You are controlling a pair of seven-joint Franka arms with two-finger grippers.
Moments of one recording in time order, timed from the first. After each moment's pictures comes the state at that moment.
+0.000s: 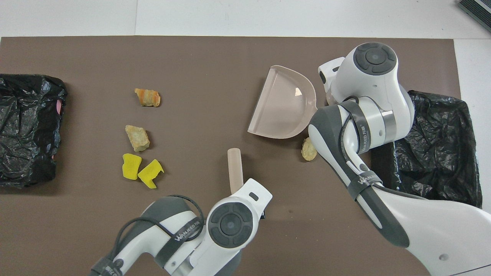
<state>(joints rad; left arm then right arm) -0.82 0.01 -0.01 -2.14 -0.10 2.13 -0.82 0.29 0.41 -0.04 -1.60 -0.07 1.91 -0.88</state>
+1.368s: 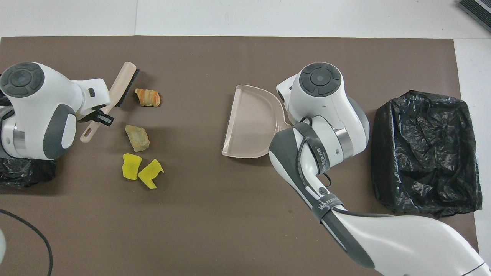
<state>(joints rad) -0.07 0.29 -0.01 -1.86 0.14 2.20 0.40 0.43 0.41 -0.03 -1.61 -0.07 1.91 -0.88</state>
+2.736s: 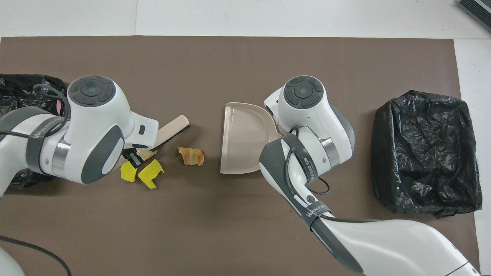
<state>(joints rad) -0.28 0.14 -0.02 -1.88 0.13 1.78 0.54 0.46 0.40 -0.03 -1.67 -0.07 1.93 -0.98</state>
